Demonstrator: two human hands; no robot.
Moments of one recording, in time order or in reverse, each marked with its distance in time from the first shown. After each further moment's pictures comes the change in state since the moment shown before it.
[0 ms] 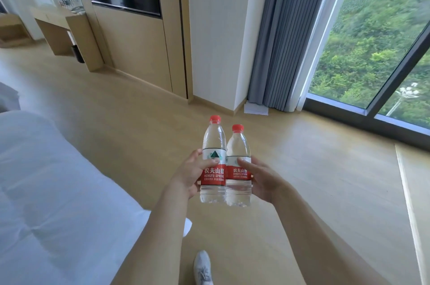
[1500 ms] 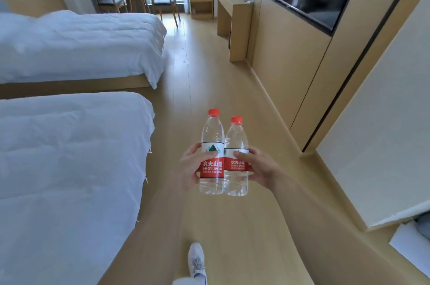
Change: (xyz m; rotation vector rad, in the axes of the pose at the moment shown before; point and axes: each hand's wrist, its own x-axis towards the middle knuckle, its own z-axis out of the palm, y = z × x) left_hand 0.490 0.374 -0.267 -0.378 0.746 0.205; right_hand 0.781 -0.272 0.231 -0.514 -0.675 0.231
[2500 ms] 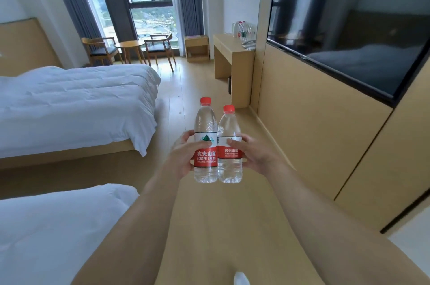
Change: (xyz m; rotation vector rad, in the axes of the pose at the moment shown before) left_hand 0.501 0.392 -0.020 0.151 0.017 0.228; right_hand 0.529 -0.342 -0.035 -0.021 -0.042 -0.229
